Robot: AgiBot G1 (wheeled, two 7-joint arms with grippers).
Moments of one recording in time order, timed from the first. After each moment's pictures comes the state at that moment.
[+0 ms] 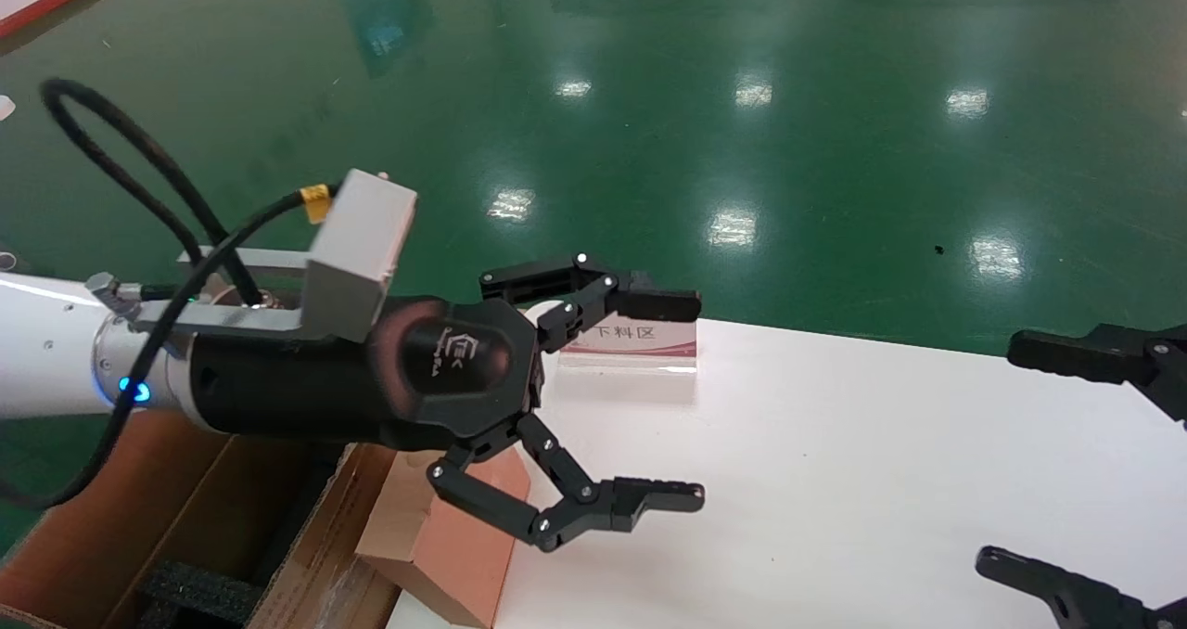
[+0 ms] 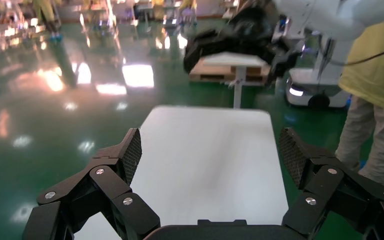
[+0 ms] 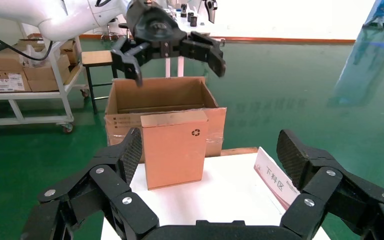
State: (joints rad) left arm -1.10 0.58 0.31 -1.31 0.80 1.47 -0.25; right arm 1.07 -0.61 -0.28 1.28 -0.73 -1.50 0.19
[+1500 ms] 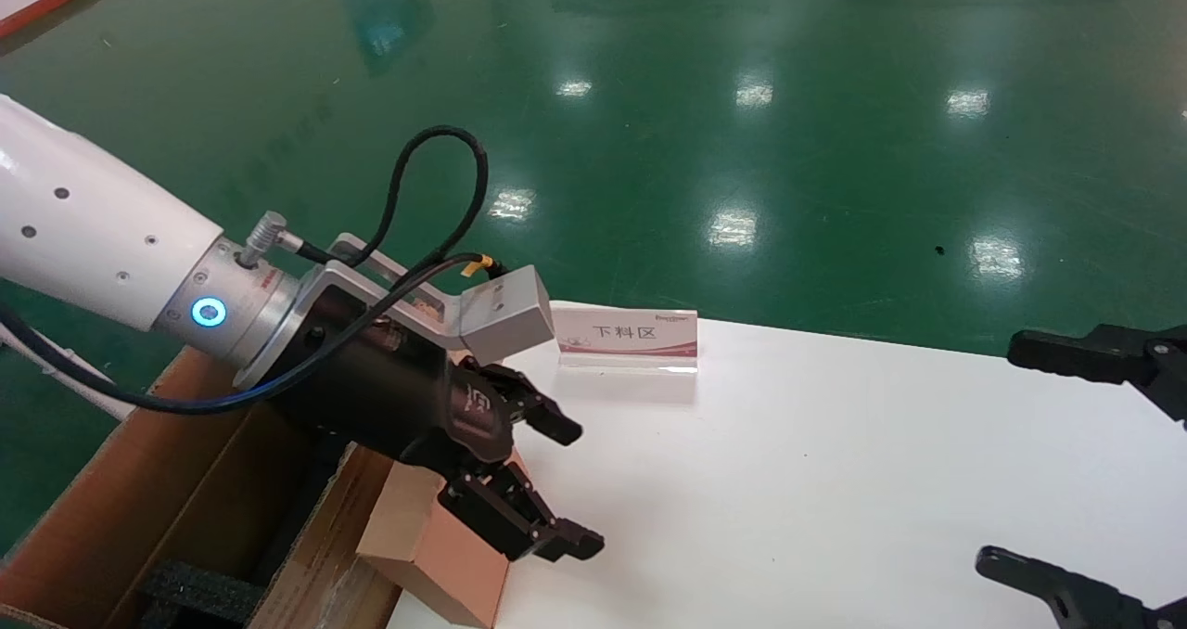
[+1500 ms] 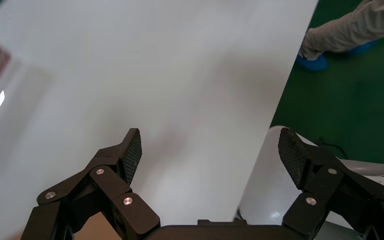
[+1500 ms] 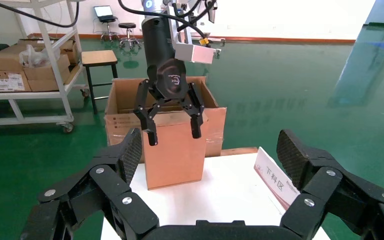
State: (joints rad) left arm -1.76 0.59 0.97 -1.36 1.26 1.58 -0.98; right arm 1.08 -0.61 -0.28 1.28 -0.73 -1.49 0.19
